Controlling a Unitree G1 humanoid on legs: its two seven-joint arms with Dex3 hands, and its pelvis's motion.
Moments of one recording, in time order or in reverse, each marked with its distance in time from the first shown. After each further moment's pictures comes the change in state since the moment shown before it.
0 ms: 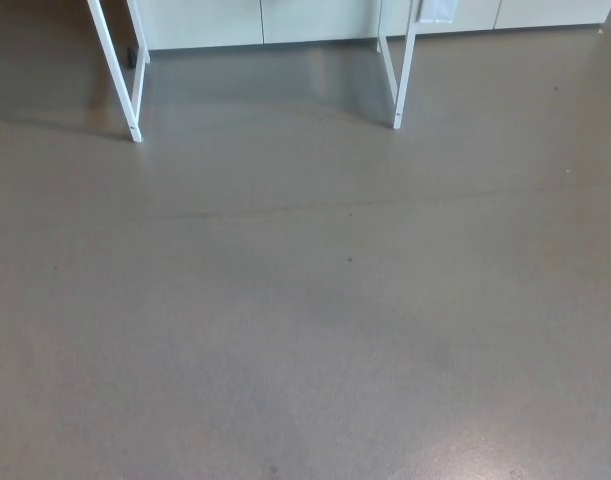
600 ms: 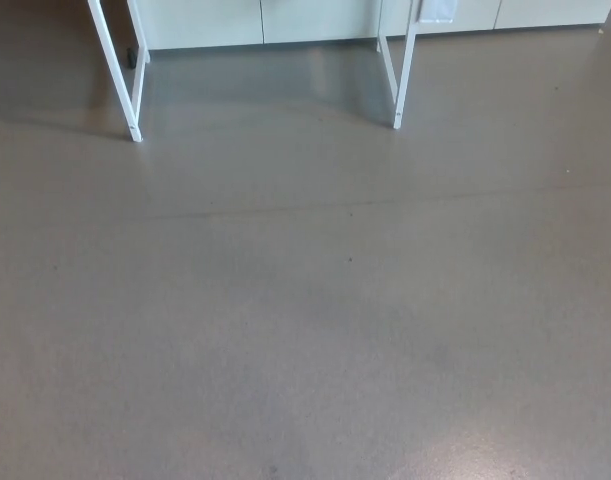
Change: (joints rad) left_arm 0.009 0.010 0.026 -0.088 -0.017 0.125 -0.035; right_arm 0.018 0.001 -0.014 0.038 0.020 -0.105 0.020
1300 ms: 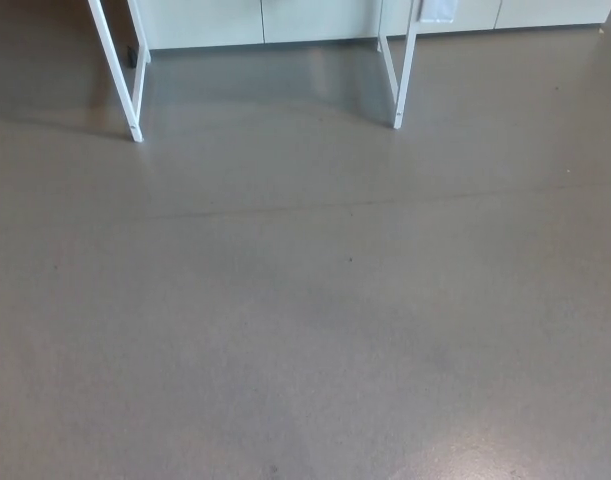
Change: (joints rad) left_arm 0.009 0.001 0.014 -0.060 -0.003 0.062 -0.002; right_arm 0.012 -0.011 0.074 -0.011 -0.024 -0.009 -0.020
